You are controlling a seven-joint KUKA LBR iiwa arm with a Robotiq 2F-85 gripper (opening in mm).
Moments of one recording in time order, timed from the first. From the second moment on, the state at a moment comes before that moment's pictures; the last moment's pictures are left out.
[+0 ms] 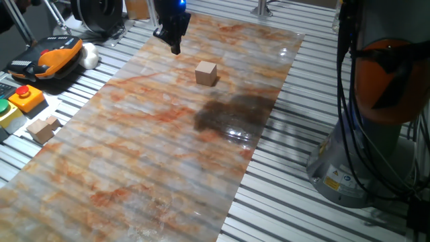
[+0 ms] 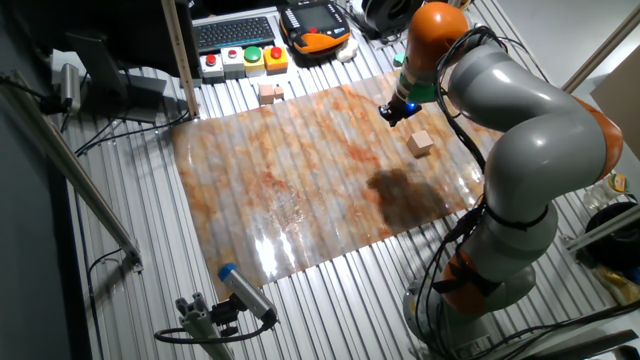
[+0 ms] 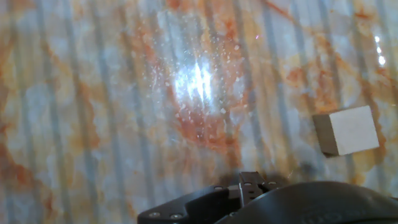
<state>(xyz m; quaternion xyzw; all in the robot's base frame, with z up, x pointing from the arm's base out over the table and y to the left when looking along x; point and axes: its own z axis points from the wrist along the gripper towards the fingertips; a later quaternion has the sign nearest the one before) 0.517 -0.013 0.254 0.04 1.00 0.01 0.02</state>
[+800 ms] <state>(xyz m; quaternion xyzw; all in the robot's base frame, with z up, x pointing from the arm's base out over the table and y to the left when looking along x) 0.530 -0.085 0.257 0.02 1.00 0.02 0.02</state>
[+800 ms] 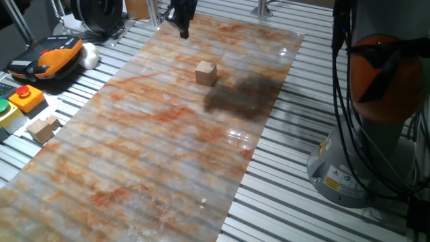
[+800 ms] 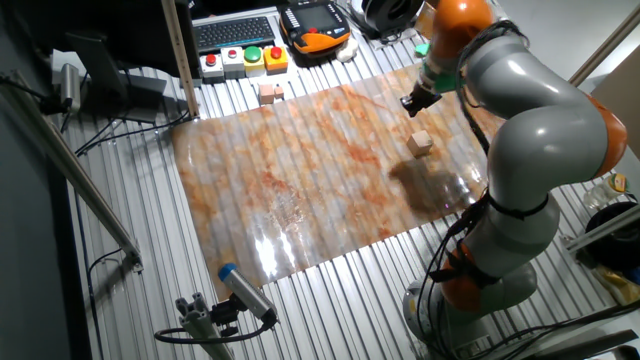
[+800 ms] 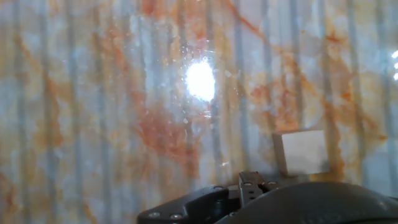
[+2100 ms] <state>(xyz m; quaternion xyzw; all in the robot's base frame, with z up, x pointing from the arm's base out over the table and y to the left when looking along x) 0.535 -0.104 0.246 0.10 0.99 -0.02 0.05</state>
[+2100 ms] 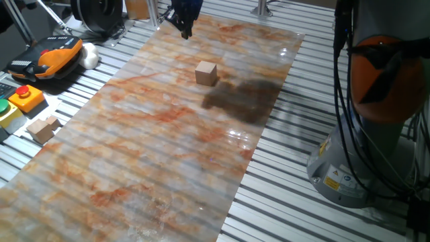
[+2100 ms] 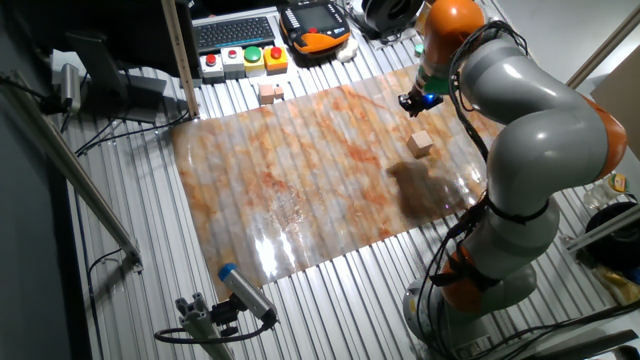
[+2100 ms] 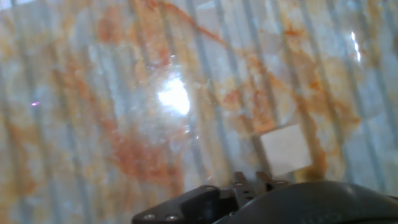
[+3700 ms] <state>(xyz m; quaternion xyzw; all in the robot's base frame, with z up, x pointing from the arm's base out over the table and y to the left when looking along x) 0.554 -0.166 0.218 0.09 1.00 0.01 0.02</state>
